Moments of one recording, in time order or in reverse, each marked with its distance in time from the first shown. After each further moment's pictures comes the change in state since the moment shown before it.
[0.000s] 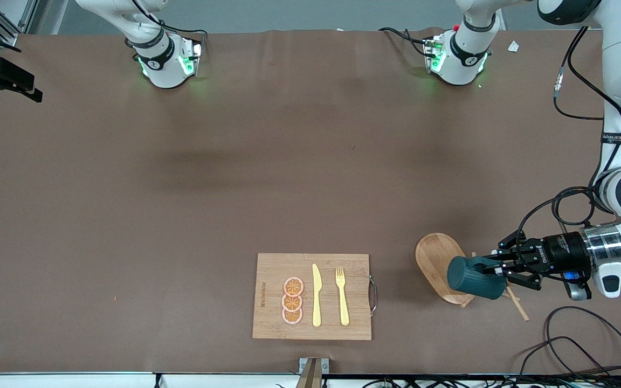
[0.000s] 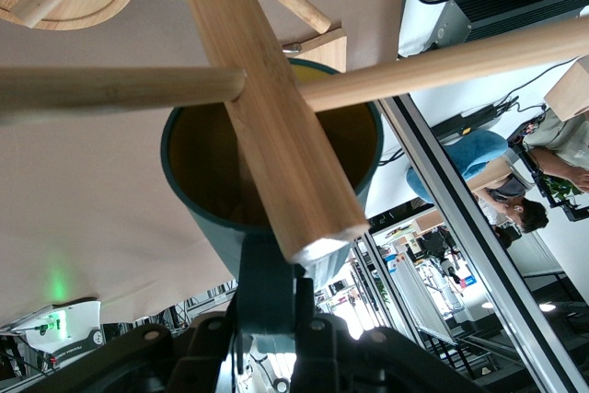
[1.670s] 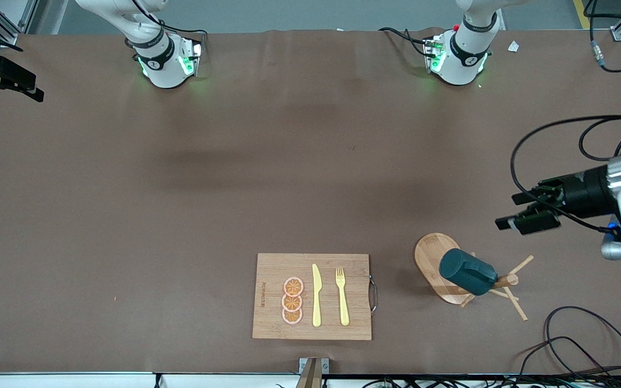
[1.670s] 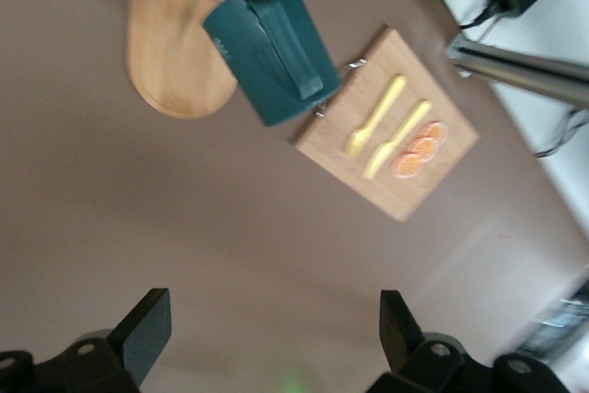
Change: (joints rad) left arm -0.008 -0.301 -0.178 0.033 0.700 -0.170 0.118; right arm 0.002 -0.001 0.004 0.001 0.000 0.001 0.000
